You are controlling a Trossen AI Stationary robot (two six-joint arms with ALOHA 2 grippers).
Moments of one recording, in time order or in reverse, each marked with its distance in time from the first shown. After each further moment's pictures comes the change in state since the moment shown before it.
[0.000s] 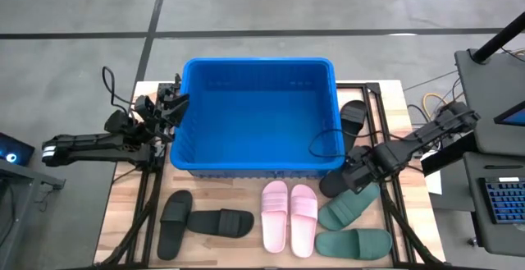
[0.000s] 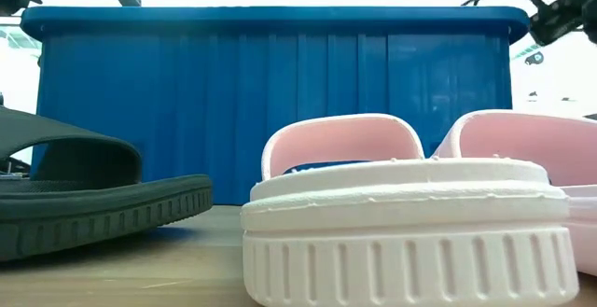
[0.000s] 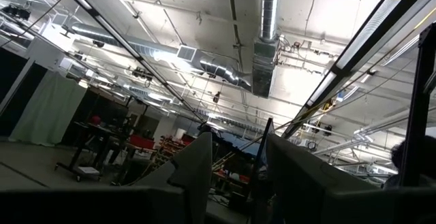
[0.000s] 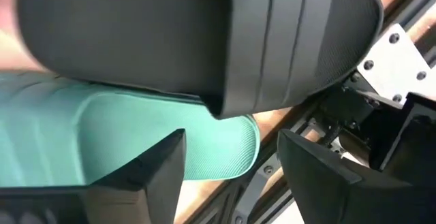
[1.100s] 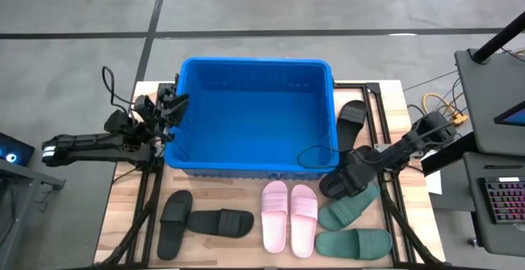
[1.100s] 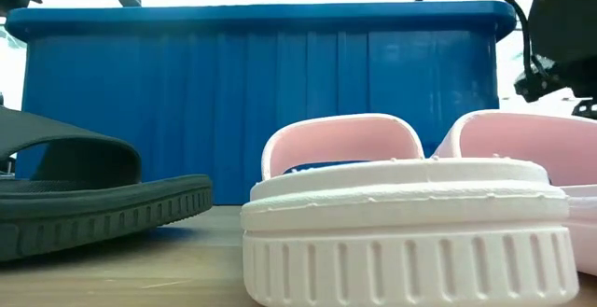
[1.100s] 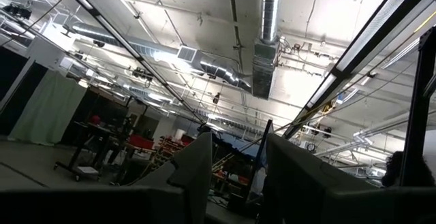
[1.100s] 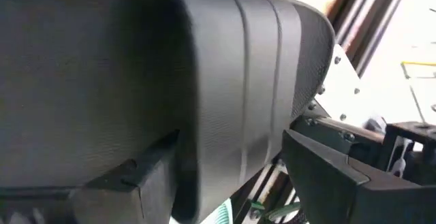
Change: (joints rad) left arm 0.000 0.000 0.002 0.001 -0.004 -0.009; right arm 0.000 0.372 -0.070 0.041 0.129 0.080
